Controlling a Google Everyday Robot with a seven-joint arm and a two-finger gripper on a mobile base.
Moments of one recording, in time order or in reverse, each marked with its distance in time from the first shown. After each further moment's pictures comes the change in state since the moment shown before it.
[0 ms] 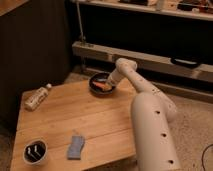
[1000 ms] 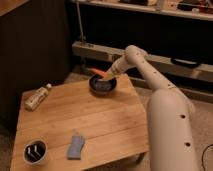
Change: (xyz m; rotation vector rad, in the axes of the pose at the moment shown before) arm -0.060 0.012 -0.127 0.034 -0.201 -0.068
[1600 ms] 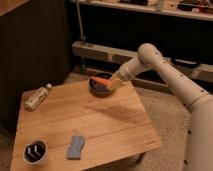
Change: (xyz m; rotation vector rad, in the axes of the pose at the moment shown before) arm 0.028 0.147 -0.104 -0.266 -0.035 -0.060
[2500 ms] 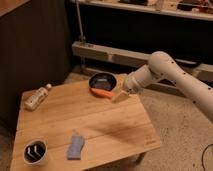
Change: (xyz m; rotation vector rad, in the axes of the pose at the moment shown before) arm -0.006 0.077 -0.014 0.016 -0.008 -0.043
